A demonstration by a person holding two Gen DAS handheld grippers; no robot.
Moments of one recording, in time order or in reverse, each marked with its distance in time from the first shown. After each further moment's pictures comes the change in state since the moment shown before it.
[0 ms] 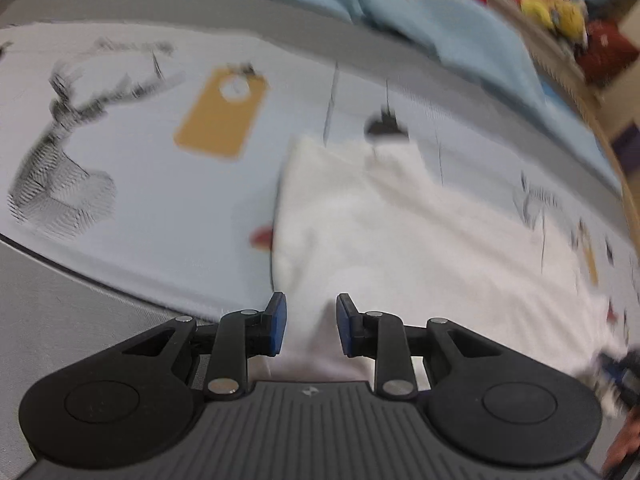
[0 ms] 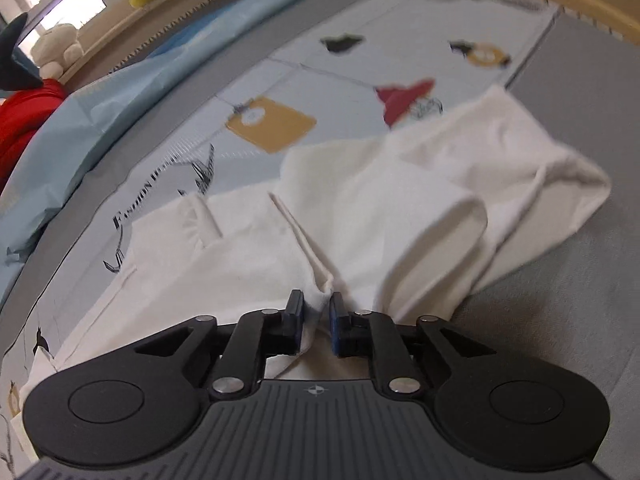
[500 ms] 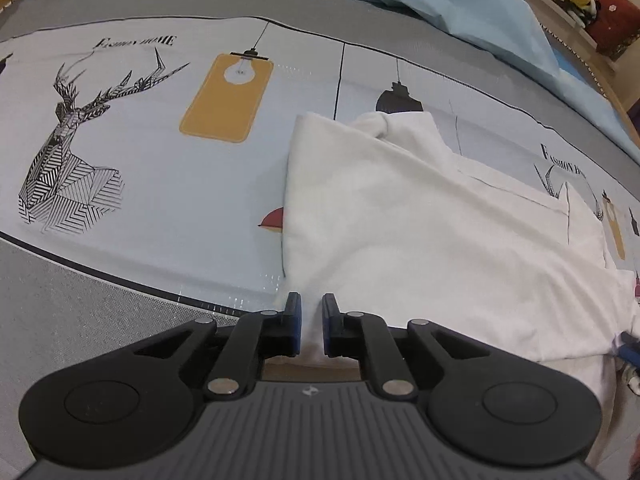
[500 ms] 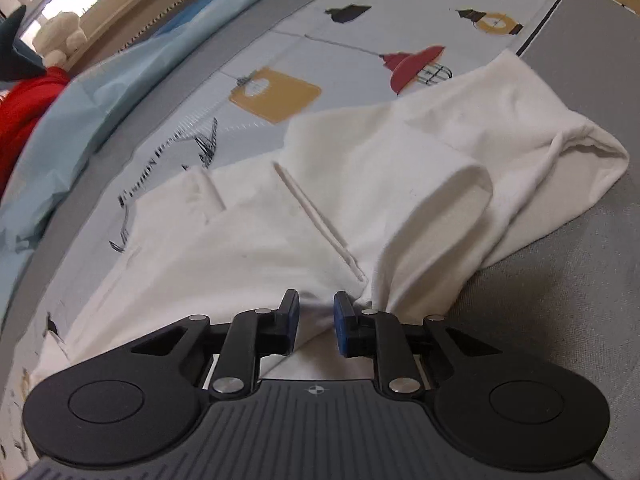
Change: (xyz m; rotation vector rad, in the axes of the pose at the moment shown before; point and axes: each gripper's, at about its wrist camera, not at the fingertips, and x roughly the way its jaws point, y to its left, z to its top) left arm -0.002 -0.012 -0.001 0.040 -0.003 0.073; right arm 0.012 -0.010 0.008 0.028 0.118 0.061
